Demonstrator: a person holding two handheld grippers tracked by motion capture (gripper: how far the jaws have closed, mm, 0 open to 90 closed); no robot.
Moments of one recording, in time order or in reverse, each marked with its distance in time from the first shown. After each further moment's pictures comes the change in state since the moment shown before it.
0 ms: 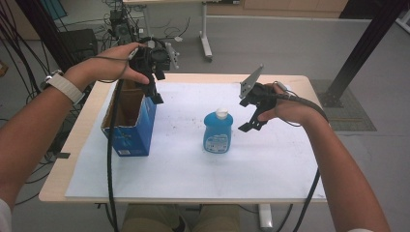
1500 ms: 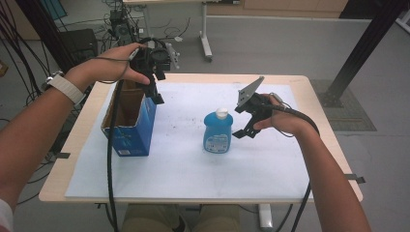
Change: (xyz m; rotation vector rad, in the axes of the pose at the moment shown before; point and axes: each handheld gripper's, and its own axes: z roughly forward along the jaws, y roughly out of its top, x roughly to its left) left arm -0.001 0.001 0.001 -0.005 0.004 -0.004; right arm 0.005 -0.016 0.032 -0.115 0.000 0.032
